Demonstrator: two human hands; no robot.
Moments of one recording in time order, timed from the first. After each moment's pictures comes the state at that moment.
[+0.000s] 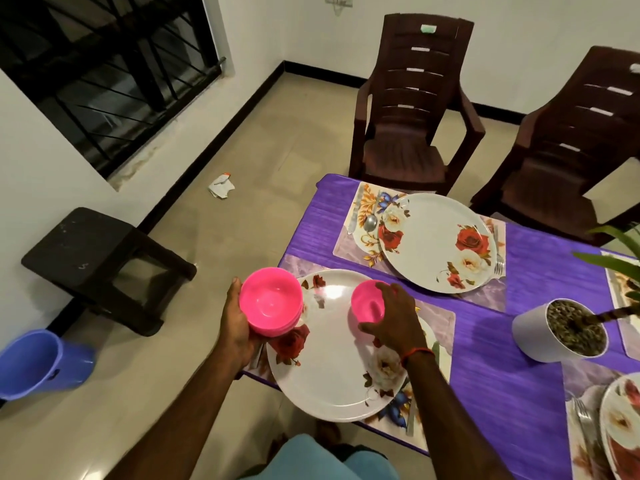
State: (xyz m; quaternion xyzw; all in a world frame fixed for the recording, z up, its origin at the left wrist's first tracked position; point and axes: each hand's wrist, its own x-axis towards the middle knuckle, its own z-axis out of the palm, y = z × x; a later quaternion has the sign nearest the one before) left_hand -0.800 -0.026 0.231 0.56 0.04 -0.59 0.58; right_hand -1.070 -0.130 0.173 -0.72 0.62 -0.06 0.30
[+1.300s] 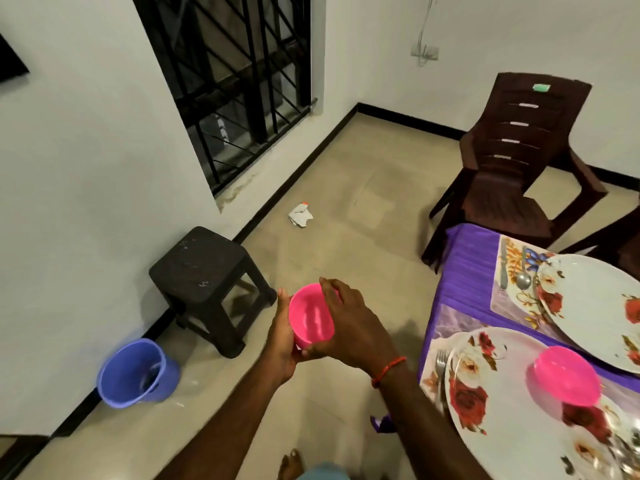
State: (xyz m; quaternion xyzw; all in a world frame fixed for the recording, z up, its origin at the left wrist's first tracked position) left_hand -0.517 0.040 0.266 0.61 0.00 -0.57 0.55; right_hand -0.639 -0.029 0.284 -0.90 0.36 -0.05 0.25
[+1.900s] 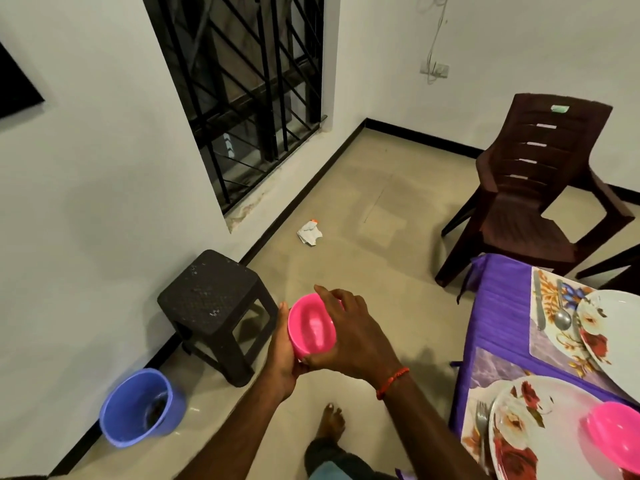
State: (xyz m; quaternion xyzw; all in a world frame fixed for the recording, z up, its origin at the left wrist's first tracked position) left_hand -0.437 0.003 0.271 0.59 -0.04 -0.57 0.58; right_hand -0.554 -0.073 0.283 -0.89 0.35 -0.11 0.27
